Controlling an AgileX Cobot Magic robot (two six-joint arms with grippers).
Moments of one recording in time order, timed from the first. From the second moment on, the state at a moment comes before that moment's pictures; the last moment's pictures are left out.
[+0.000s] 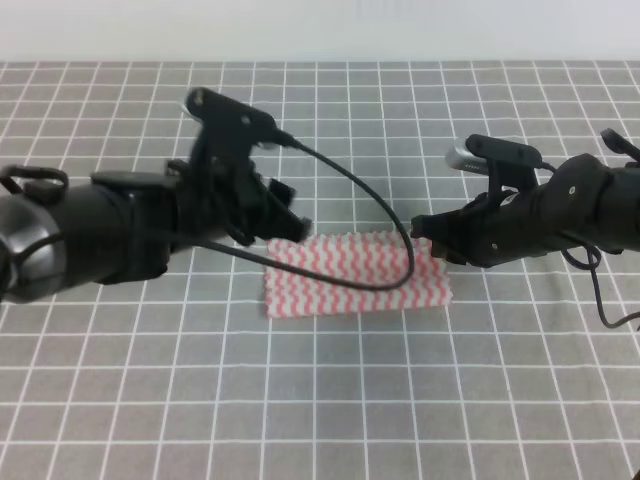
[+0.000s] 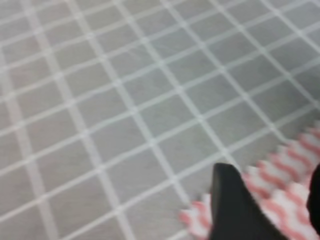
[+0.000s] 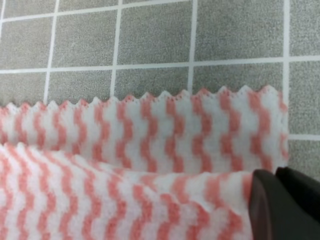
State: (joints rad) left arm -0.50 1.74 -1.09 -1.66 -0.02 1.75; right arm 0.36 1.91 -1.19 0.60 0.31 -0.17
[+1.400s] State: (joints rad) left arm -0.50 1.94 -1.07 -1.69 0.16 1.78; right arm 0.36 1.91 -1.19 0.62 0.26 -0.17
